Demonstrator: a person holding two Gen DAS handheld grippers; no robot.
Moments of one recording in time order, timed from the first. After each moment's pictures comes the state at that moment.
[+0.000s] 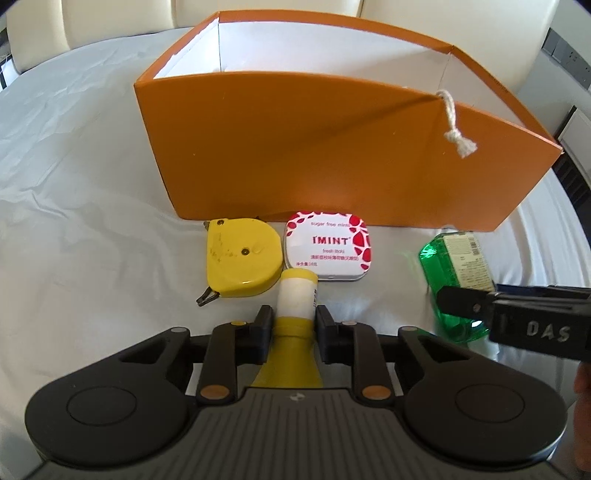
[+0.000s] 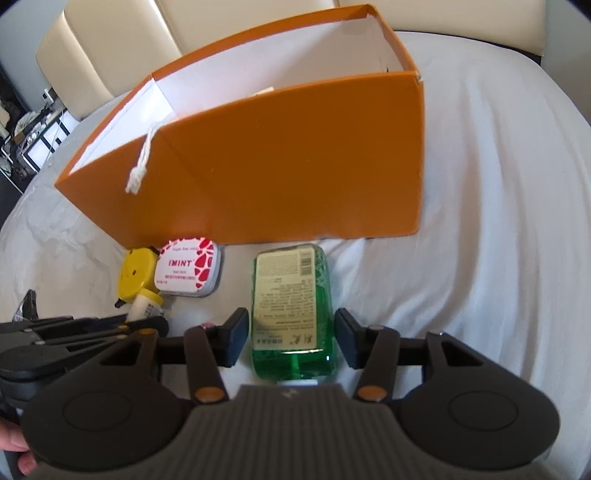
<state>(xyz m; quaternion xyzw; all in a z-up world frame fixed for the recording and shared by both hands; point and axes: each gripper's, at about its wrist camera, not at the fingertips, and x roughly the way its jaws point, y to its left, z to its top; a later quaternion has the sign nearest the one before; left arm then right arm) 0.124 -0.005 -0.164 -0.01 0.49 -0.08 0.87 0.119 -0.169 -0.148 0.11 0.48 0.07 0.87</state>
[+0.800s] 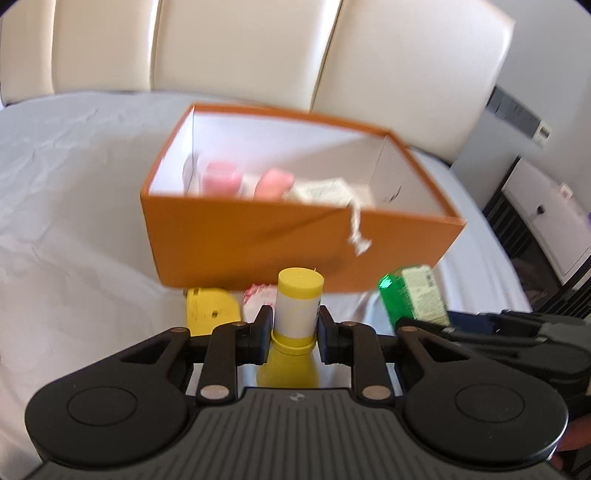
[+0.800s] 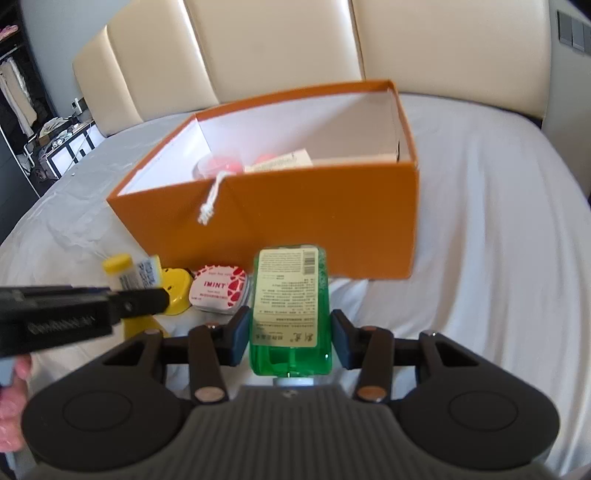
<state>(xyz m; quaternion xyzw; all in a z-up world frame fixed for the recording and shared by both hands) 0.091 -0.004 -0.095 -0.05 0.39 -0.14 0.91 0.075 -0.167 -0.099 0.08 0.39 0.09 0.91</state>
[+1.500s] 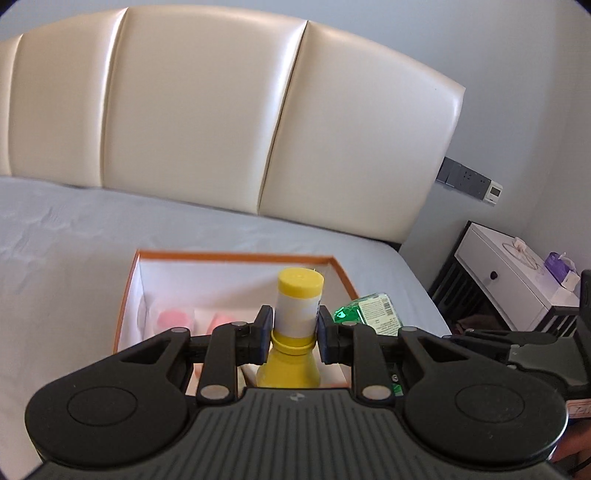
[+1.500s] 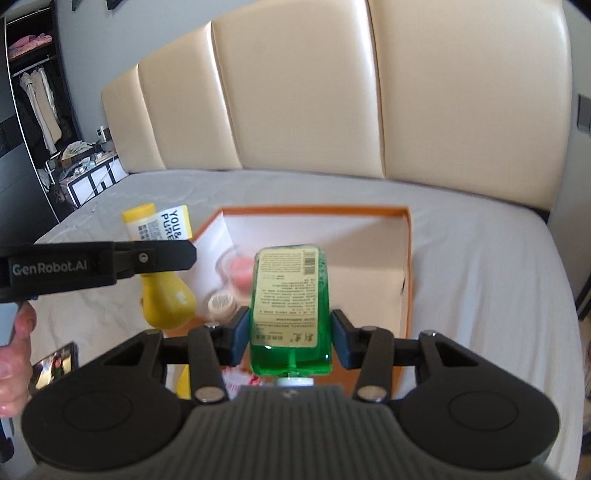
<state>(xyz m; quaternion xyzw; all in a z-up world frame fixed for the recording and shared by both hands) 0.159 -0.020 0.002 -0.06 0.29 -0.22 0.93 0.124 -0.176 0.004 0.05 0.31 0.12 0.94</state>
